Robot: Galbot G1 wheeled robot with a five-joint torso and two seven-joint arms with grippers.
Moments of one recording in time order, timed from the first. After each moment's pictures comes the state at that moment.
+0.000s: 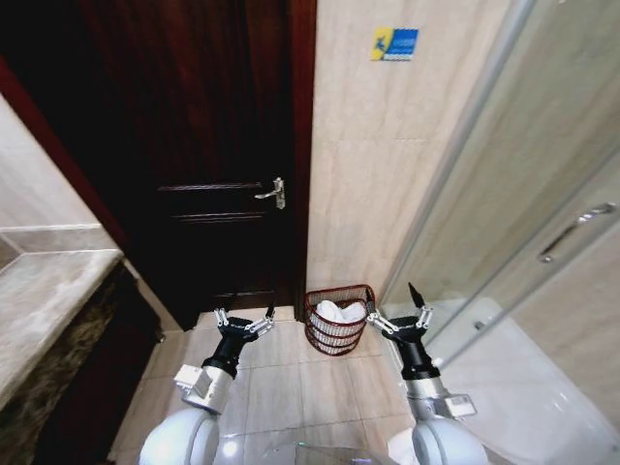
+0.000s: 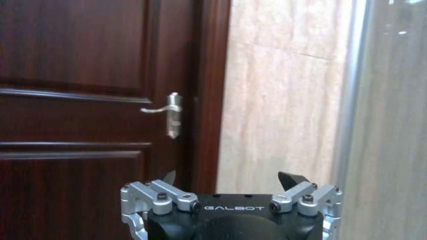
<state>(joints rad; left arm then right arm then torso) 1.79 -1.61 -0.57 -2.41 -0.06 0.11 0.25 -1.76 1.54 0.53 2.31 0.04 0.33 -0.12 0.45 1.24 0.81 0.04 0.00</state>
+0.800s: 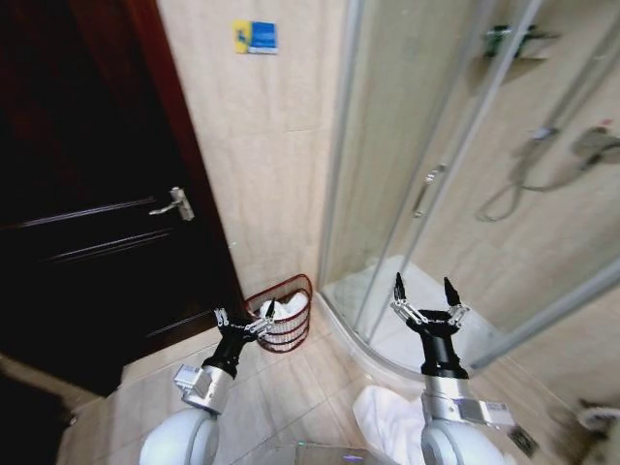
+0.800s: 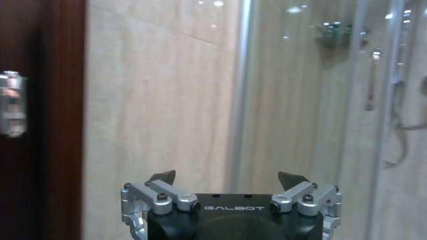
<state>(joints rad) 1.79 -1.61 -0.57 -2.41 -0.06 0.11 0.25 -1.77 1.61 0.54 2.40 0.07 0.27 -0.04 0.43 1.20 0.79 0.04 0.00</state>
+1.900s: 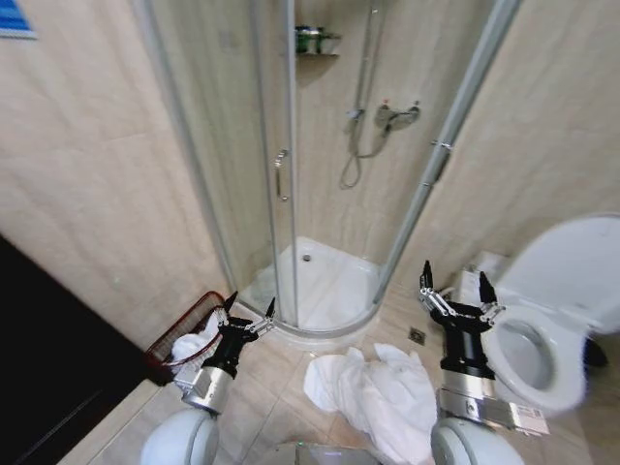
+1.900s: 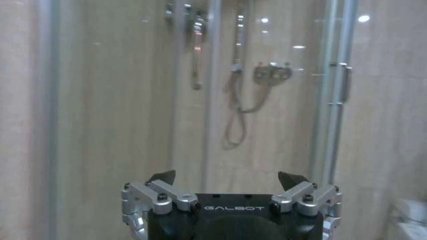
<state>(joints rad) 1.79 -1.61 -0.57 -2.41 -0.06 0.11 0.25 -1.76 1.61 0.55 2.49 0.05 0.23 0.14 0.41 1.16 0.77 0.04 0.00</state>
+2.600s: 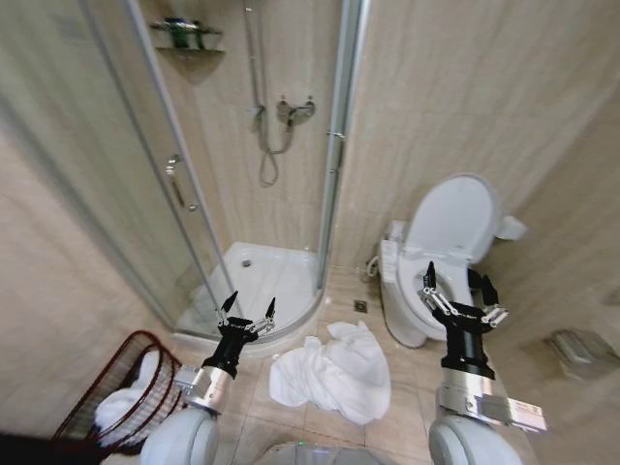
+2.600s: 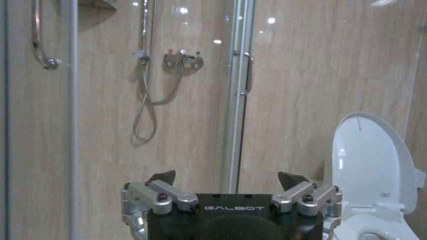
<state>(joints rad) 1.79 -1.61 -0.57 -2.41 -0.06 0.11 0.25 -1.76 1.61 0.53 2.47 0.03 0.22 0.16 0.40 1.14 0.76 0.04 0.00</state>
